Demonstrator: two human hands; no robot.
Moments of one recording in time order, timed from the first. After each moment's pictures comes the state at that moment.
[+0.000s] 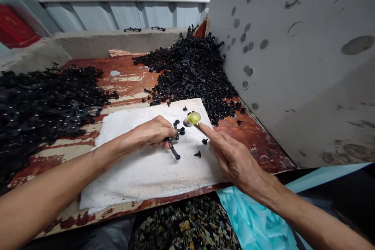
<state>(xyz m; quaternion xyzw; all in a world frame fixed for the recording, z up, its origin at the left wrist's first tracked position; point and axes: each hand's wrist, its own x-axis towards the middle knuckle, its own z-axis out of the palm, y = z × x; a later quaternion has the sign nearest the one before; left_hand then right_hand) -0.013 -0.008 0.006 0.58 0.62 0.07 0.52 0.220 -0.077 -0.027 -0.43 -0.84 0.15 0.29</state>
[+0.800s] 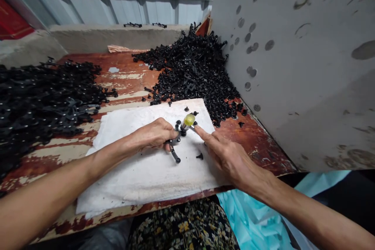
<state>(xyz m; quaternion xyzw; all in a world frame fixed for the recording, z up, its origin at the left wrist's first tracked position) -0.018 -0.008 -0.001 0.58 0.60 0.08 0.54 0.211 -0.072 -0.016 -0.40 -0.87 0.08 0.25</state>
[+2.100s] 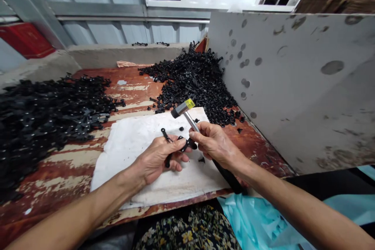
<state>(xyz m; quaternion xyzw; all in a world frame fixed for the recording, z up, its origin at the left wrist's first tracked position) -0.007 -0.065 0.009 0.32 0.52 0.34 0.72 0.162 -0.041 0.000 -0.48 -0.62 0.52 0.35</state>
